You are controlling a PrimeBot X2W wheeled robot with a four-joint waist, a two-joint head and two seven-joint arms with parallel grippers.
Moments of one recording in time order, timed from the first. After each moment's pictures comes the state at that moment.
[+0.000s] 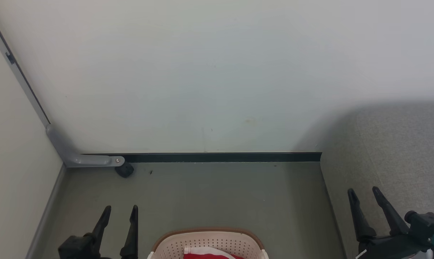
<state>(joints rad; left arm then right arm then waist) -0.12 0.22 -0.32 0.29 -0.54 0.05 -0.25 -0.17 -0.30 0.28 0.32 0.50 0.04 -0.25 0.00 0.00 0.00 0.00</state>
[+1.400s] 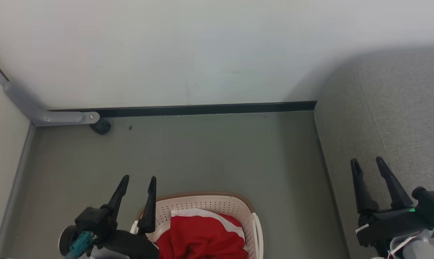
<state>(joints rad) -0.23 0.16 -0.33 0.30 -0.49 0.03 -0.25 -0.24 -0.27 0.21 0.27 0.47 0.08 -0.25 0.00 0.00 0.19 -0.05</state>
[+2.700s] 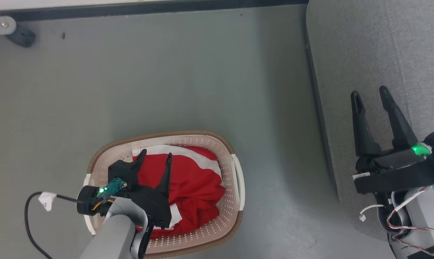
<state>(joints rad) -0.57 0.08 -0.42 0.73 -0.44 -0.01 -0.19 -0.45 -0.25 0.20 0.15 0.43 0.11 -0.25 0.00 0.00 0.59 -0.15</state>
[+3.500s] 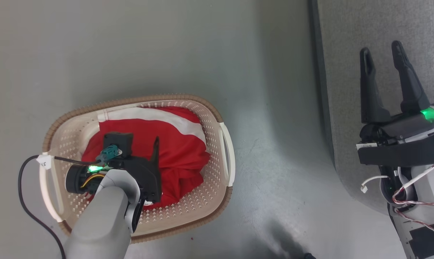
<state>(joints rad) -0.78 0.05 -0.42 0.99 -0.45 0.00 -0.12 -0.57 -0.24 0.19 0.09 0.42 0.12 -0.26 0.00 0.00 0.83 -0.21</state>
